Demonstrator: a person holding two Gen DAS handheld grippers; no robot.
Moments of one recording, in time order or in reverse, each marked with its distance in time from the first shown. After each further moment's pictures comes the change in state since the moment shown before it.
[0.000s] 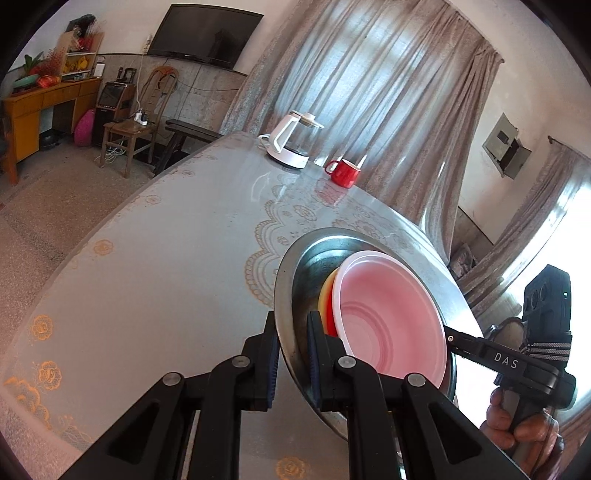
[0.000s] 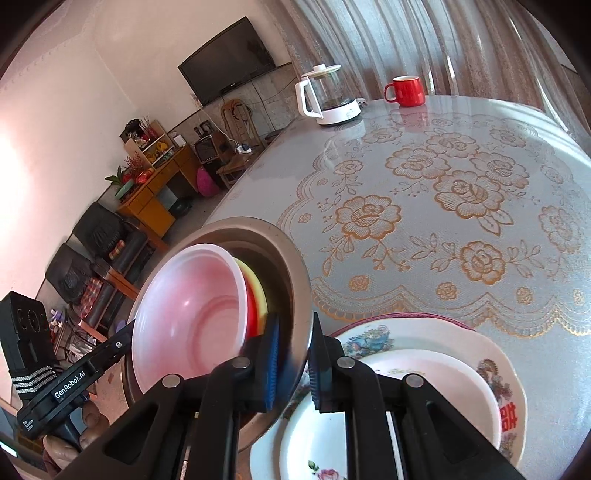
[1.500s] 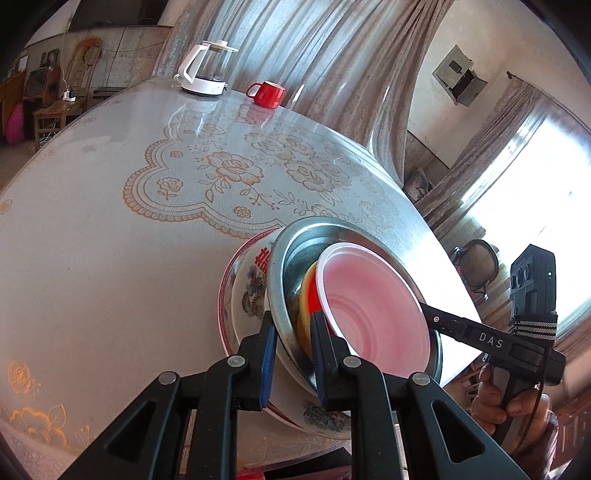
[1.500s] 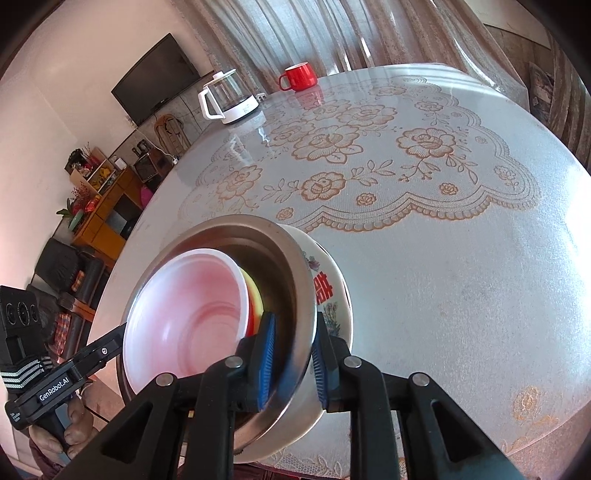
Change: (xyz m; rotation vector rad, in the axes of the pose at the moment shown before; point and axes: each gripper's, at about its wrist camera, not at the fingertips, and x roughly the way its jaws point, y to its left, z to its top) left arm 0.045 -0.076 -0.064 0.144 0.252 -0.157; right arm -0.073 -0.097 -0.079 0.187 0.007 -0.172
